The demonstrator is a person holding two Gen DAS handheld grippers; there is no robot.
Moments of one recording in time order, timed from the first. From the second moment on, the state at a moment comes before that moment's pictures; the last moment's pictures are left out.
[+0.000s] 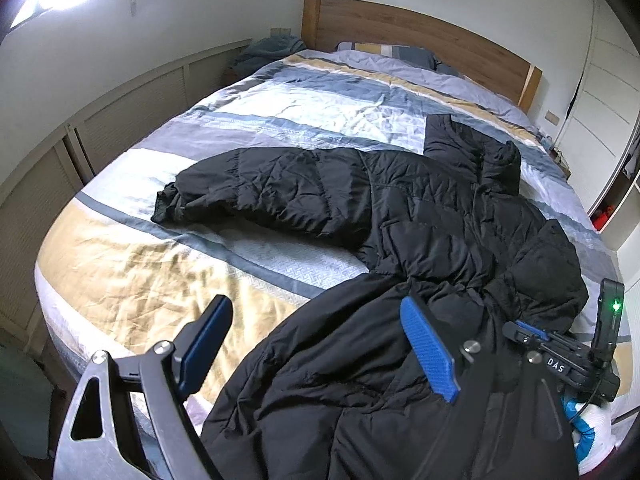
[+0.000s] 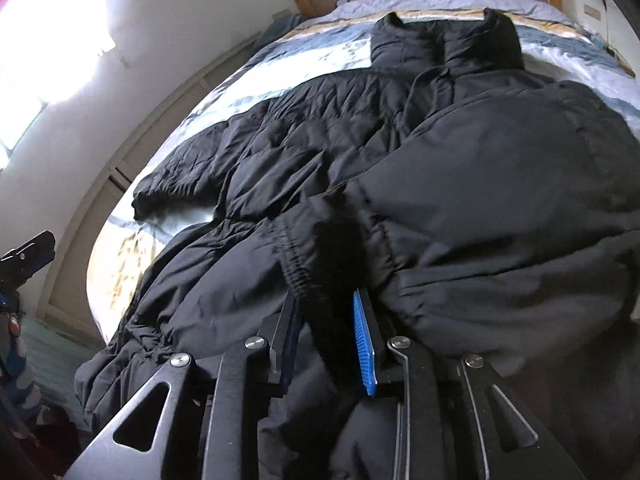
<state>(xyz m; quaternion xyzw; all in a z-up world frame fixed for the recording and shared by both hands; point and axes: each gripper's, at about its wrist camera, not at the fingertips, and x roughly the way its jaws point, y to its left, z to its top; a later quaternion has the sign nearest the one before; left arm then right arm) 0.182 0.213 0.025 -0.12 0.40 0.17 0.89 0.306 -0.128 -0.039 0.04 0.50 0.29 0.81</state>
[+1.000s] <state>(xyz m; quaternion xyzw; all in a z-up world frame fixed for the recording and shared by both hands) 0.383 -0.019 -0.011 -0.08 0.44 0.04 0.89 0.433 -0.327 0.011 0.06 0.41 0.18 0.89</state>
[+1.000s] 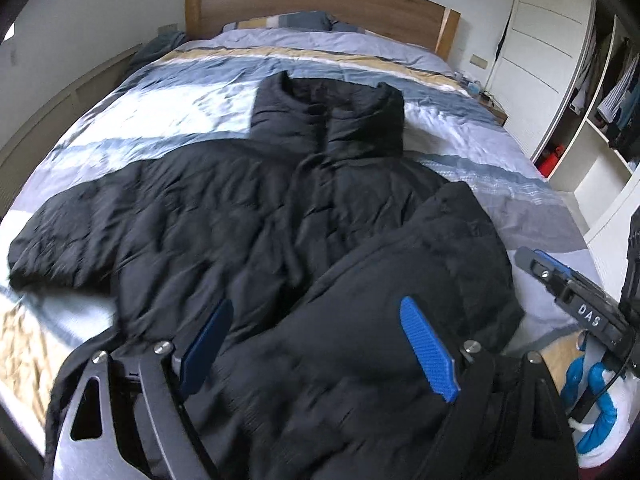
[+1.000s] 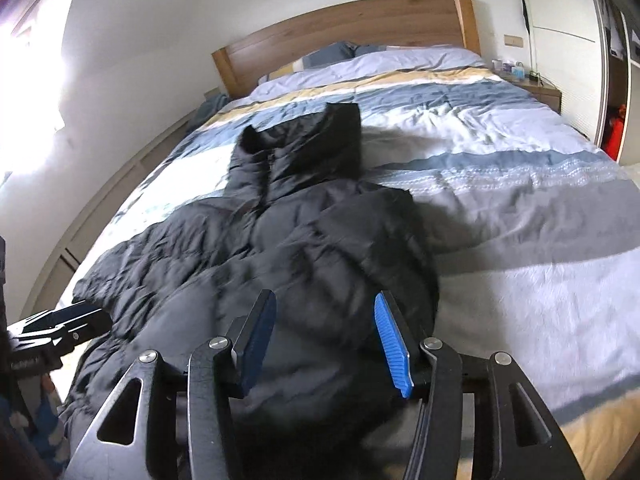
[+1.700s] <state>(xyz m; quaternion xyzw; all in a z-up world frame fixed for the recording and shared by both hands) 0.417 -0.024 -0.082 -0.06 0.47 0.06 0.88 0.470 -0.320 -0.064 0.05 0.45 0.18 0.87</state>
